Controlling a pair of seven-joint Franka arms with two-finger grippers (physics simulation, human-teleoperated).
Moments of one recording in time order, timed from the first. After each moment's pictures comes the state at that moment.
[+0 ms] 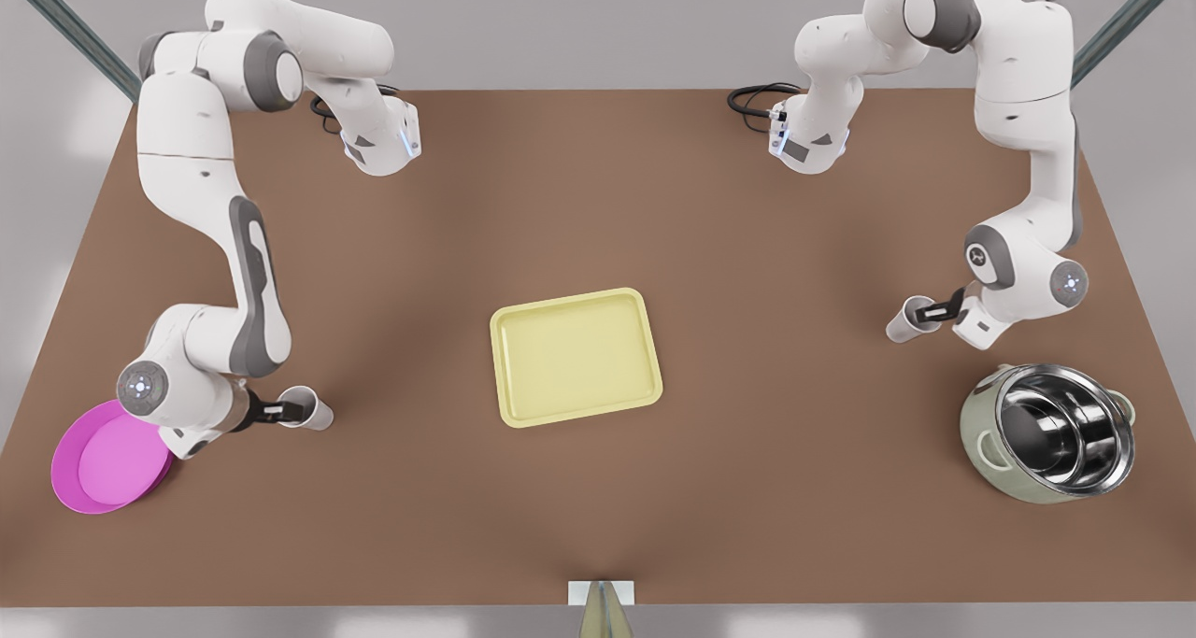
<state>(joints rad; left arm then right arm) 0.05 0.34 0.28 -2.18 -0.15 2.25 0.26 -0.11 0.66 0.01 -1.50 0.00 2.09 -0.13</state>
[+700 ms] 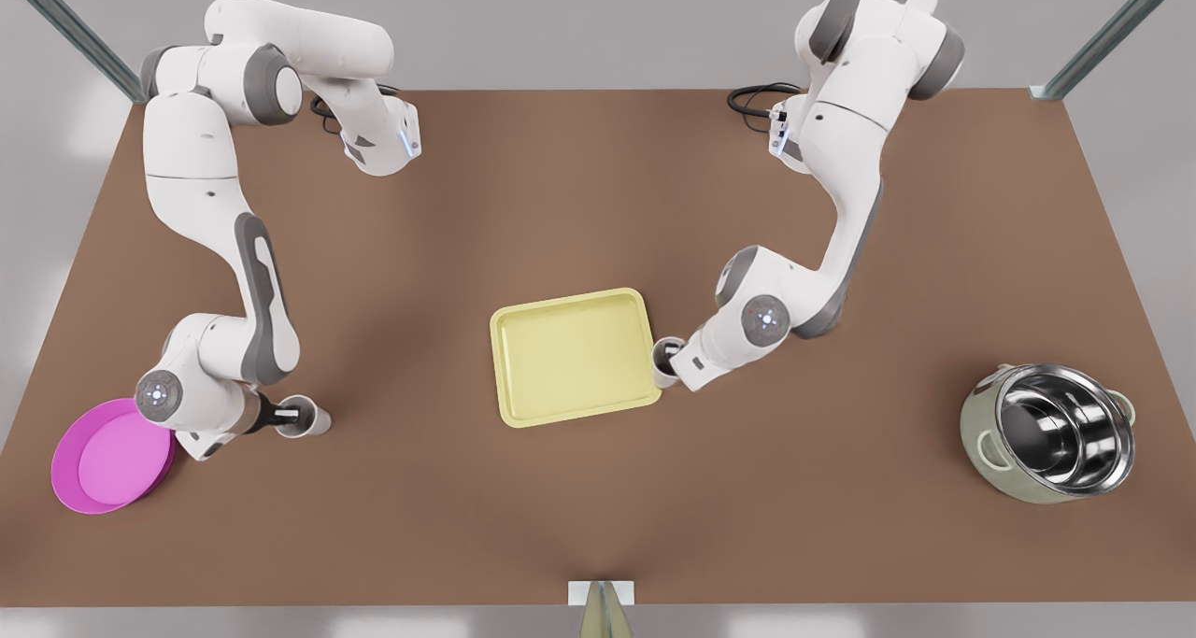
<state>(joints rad) -0.37 0.60 -0.15 -1.59 -0.16 2.17 -0.32 -0.12 0.72 0.02 -1.52 0.01 2.14 -0.16</state>
